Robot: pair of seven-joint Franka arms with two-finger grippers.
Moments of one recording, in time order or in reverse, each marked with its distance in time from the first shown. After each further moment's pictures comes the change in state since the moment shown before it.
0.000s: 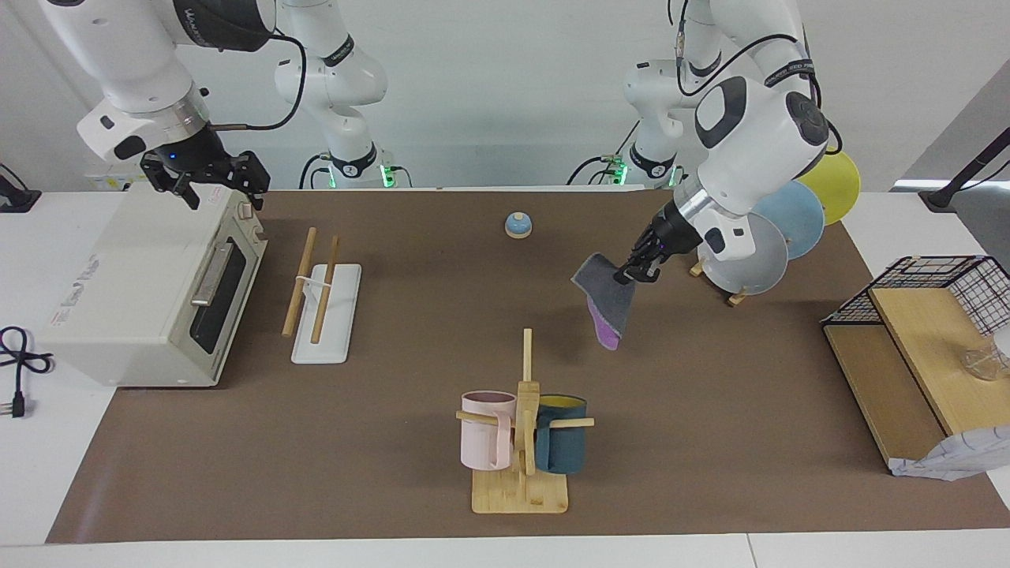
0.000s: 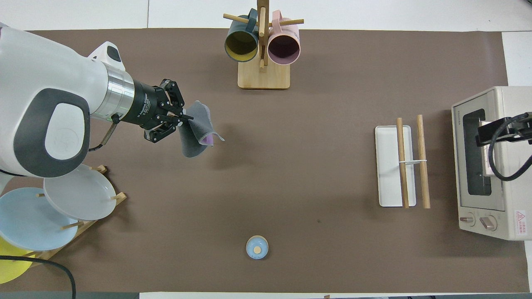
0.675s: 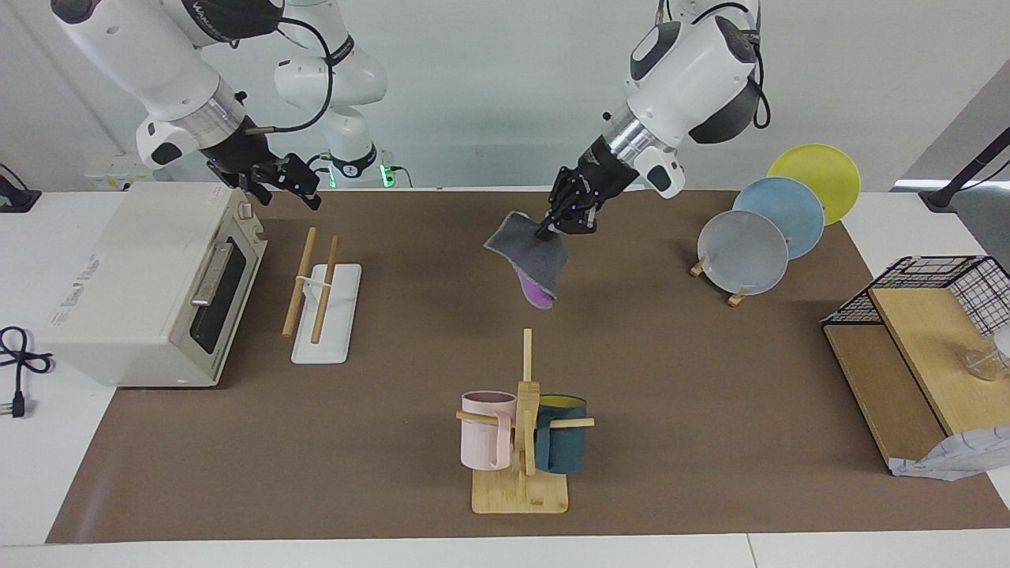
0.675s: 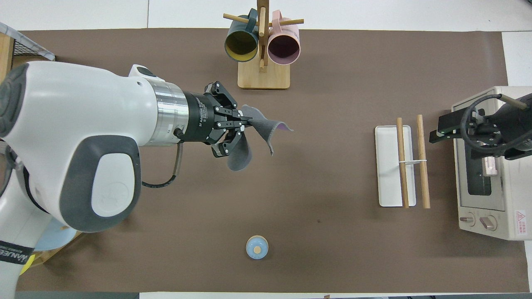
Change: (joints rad) left arm -0.122 -0.068 -0.090 -0.029 -0.110 0.226 -0.565; right arm 0.015 -0.017 -0.003 -0.046 0.325 0.003 0.433
